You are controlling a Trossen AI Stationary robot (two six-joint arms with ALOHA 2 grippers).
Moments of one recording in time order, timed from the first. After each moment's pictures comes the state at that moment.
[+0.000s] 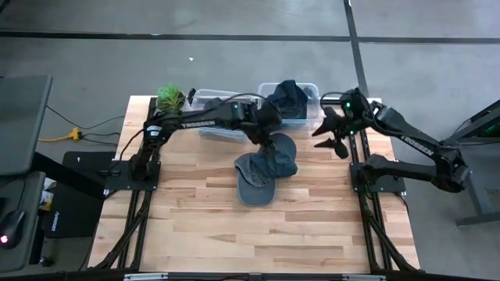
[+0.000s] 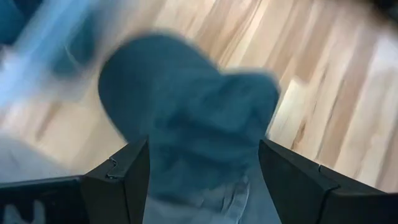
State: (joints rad) left arm 0.19 2.05 2.05 -1.00 0.07 -0.35; right arm -0.74 0.91 0.84 -0.78 -0.70 -0.47
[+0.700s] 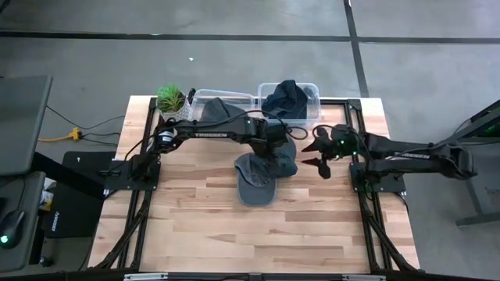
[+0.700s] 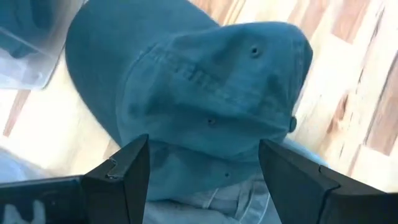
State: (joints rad) left arm 0.11 2.18 2.05 -1.01 -0.01 -0.31; right arm -0.30 0.78 0.41 -0.22 -0.24 -0.04
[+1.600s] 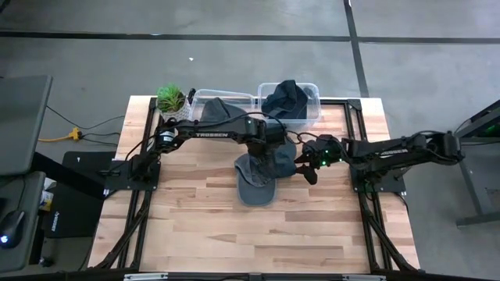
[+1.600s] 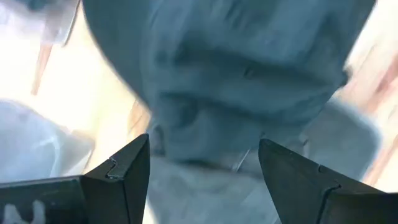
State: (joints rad) left arm 0.11 2.18 2.05 -1.15 -0.05 -0.28; right arm -0.20 1.09 0.33 0.14 -0.23 0.33
